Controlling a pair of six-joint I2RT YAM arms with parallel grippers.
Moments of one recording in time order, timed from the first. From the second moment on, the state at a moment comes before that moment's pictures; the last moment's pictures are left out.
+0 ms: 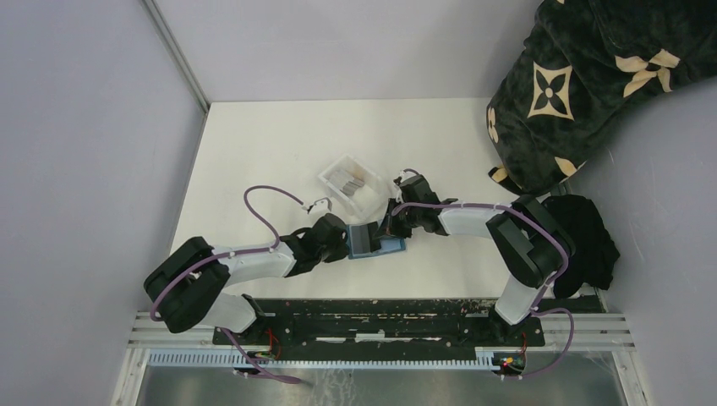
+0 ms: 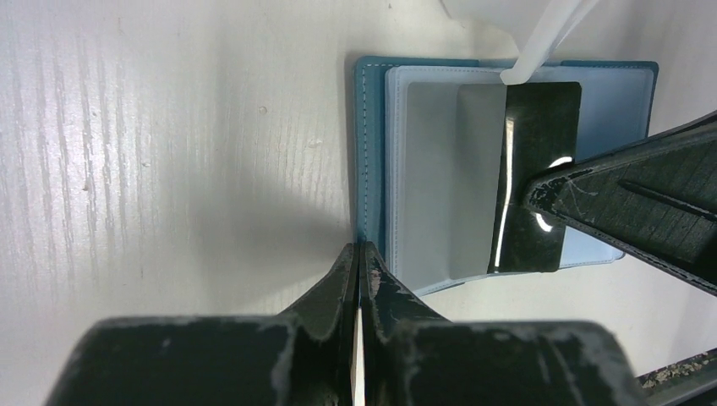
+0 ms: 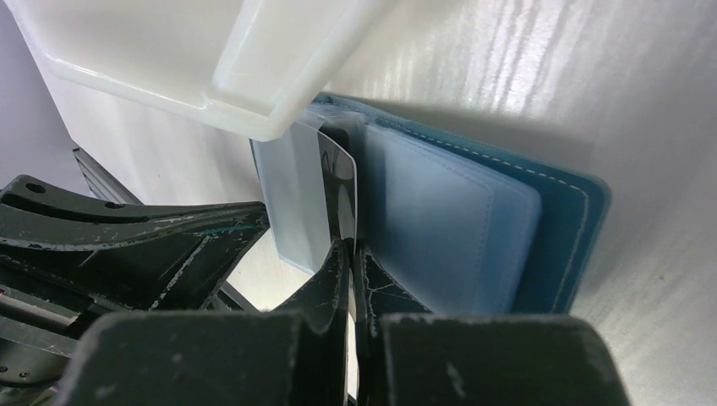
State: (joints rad) left arm -0.84 1.39 0.51 0.01 -0.25 -0.97; right arm 0.62 1.74 0.82 0.04 -0.38 0.80
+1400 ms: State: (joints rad) left arm -0.85 1.45 0.52 0.13 -0.19 -0.97; right arm 0.78 1.84 1.17 -0.46 -0.11 0.59
